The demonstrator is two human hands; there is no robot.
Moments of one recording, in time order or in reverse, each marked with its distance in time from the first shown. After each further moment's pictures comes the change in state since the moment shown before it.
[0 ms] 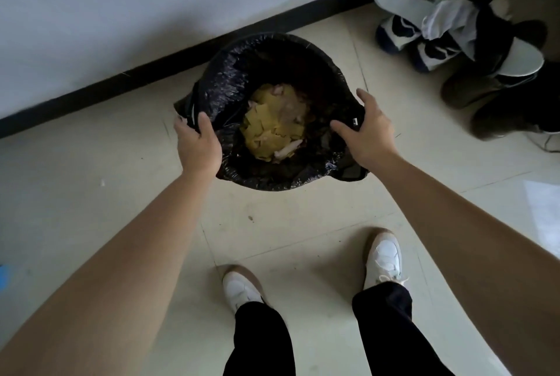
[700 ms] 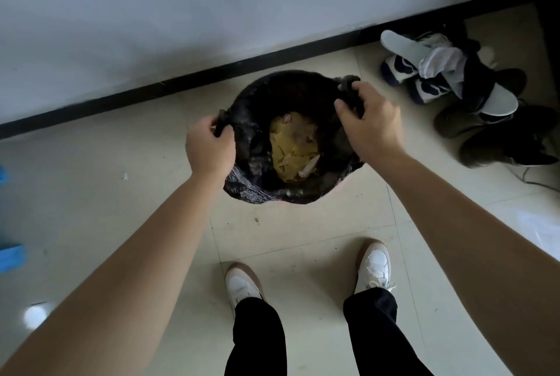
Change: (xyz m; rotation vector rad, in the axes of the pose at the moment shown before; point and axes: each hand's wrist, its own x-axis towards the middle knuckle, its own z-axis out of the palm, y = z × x) left_hand -0.047 0.055 -0.066 -0.048 0.061 0.175; right_hand -0.037 -0.097 -0.050 -0.047 0.166 -0.309
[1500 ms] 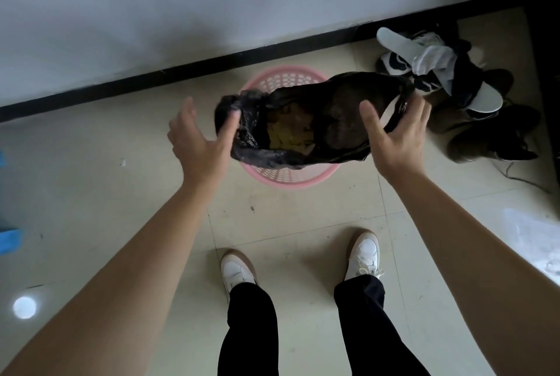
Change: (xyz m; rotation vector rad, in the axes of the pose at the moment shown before) left_hand -0.031 -0.012 -0.024 -0.009 0.049 0.047; right_hand -0.045 0.025 -0.027 0.133 0.163 0.133
